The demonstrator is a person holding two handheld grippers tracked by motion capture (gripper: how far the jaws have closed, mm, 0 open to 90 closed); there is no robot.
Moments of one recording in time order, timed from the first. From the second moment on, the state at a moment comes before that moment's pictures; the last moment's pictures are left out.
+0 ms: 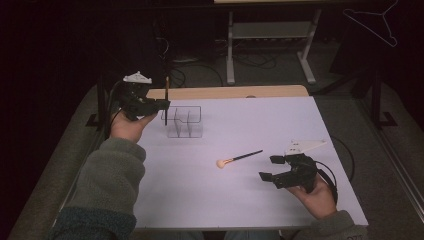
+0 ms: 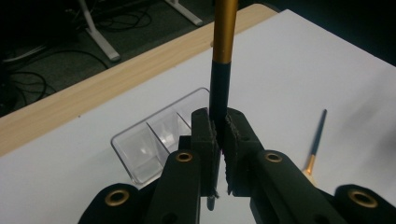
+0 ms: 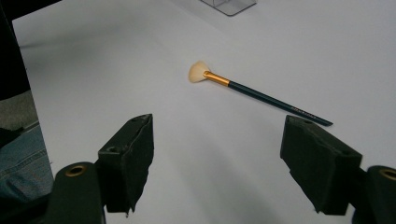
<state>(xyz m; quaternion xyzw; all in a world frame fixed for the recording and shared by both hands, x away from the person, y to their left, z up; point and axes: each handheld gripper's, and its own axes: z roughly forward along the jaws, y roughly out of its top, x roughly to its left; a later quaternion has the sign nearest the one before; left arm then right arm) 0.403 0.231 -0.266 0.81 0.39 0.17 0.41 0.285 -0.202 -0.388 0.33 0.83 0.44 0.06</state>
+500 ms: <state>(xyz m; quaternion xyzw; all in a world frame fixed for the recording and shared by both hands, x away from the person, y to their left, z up) 0.437 0.240 -0.270 0.78 0.43 0.17 0.42 0.287 -0.207 -0.389 0.34 0.83 0.45 0.06</state>
